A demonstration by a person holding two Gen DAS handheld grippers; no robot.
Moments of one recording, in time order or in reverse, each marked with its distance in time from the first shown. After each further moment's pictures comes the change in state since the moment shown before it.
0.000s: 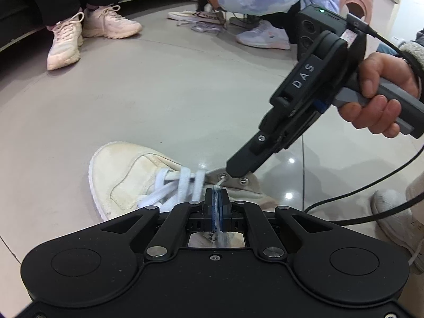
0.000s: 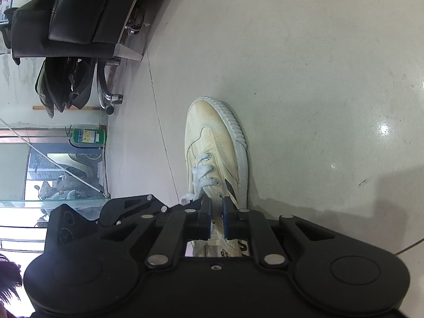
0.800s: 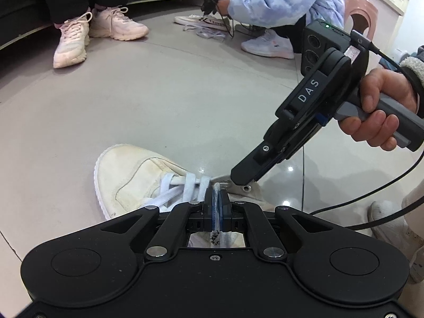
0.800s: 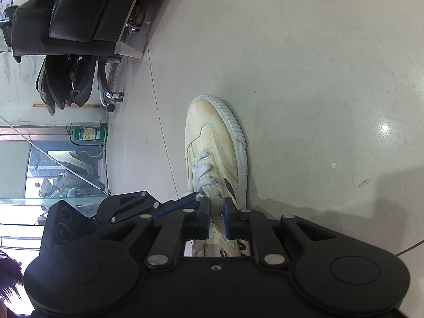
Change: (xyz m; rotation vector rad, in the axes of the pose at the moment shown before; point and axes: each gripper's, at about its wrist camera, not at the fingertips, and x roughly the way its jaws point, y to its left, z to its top) left arm -0.011 0.010 -0.002 -0.042 -0.025 -0.020; right arm 0.002 0.000 -0.001 0.002 0.004 0.003
